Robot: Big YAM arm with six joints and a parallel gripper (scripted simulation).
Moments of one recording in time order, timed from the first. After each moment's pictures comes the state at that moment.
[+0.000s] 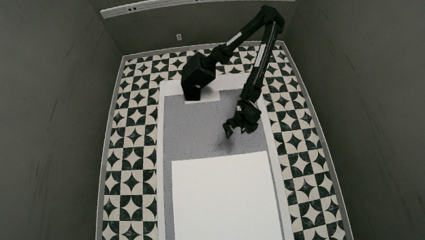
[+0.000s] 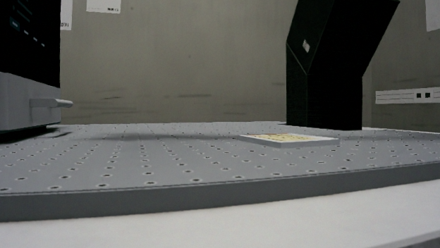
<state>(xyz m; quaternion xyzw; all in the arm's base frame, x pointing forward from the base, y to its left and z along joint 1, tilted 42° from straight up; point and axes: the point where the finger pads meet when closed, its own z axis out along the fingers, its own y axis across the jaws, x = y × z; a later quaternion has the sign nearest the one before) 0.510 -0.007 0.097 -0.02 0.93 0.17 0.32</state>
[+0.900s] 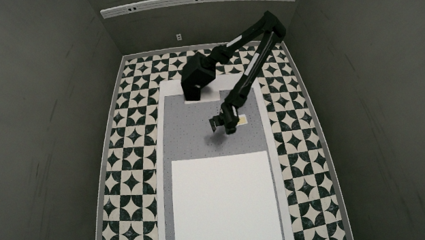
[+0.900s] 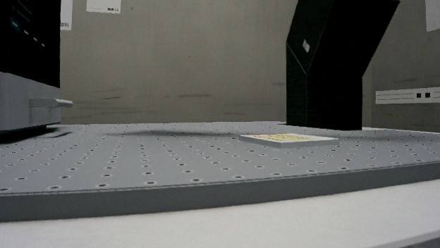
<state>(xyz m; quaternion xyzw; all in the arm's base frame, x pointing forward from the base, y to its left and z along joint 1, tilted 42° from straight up) 0.450 0.001 0.002 0.02 0.95 0.26 0.18</state>
